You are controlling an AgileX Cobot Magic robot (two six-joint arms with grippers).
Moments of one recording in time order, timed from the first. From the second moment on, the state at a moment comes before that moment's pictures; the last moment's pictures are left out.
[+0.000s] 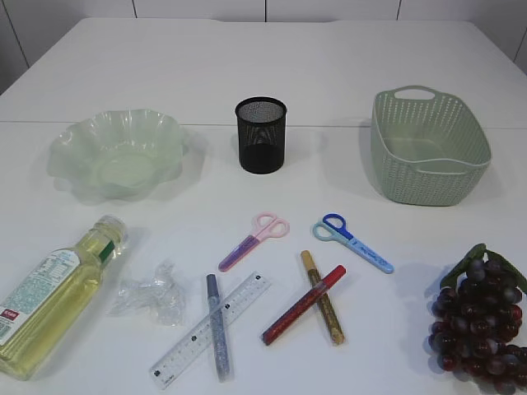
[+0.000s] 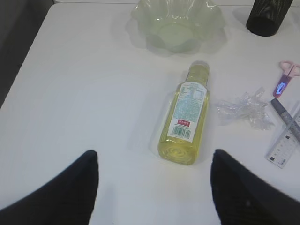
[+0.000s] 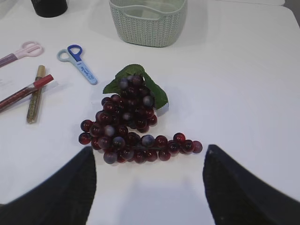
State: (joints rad) left arm -0.08 0.01 -0.53 0.04 1.11 -0.10; right arm 0.04 -0.02 -0.50 -0.01 1.15 -0.07
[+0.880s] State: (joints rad) left arm -0.08 0.01 -0.53 0.04 1.11 -0.10; right arm 0.04 -0.02 -0.50 -0.01 1.15 -0.07
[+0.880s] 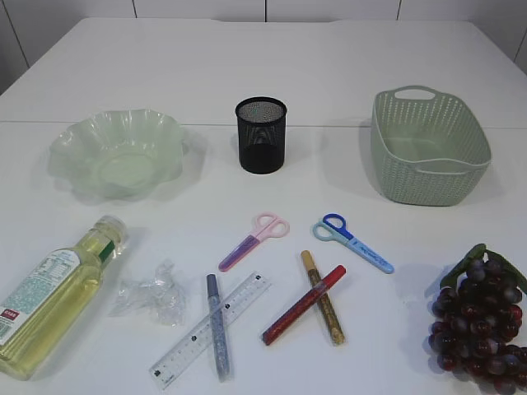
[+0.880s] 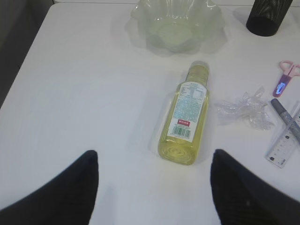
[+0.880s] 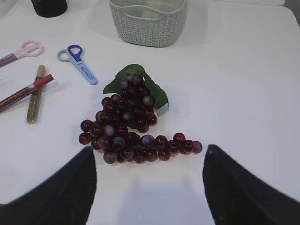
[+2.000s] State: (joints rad) left arm -0.08 0.15 -0.56 0.02 0.94 -0.10; right arm 0.04 0.19 -0.53 0.05 1.01 -0.03
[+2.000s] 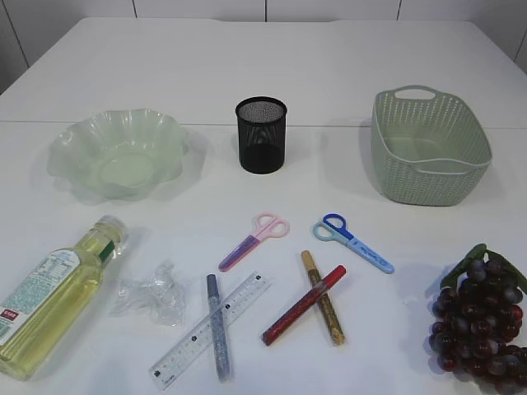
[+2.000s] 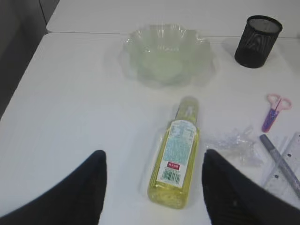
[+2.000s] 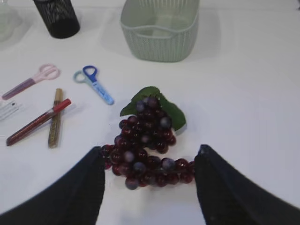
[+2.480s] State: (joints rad) left arm -0.08 0.59 -0.56 -0.09 0.66 -0.11; right arm 0.04 0.75 -0.71 0.13 1.00 0.12
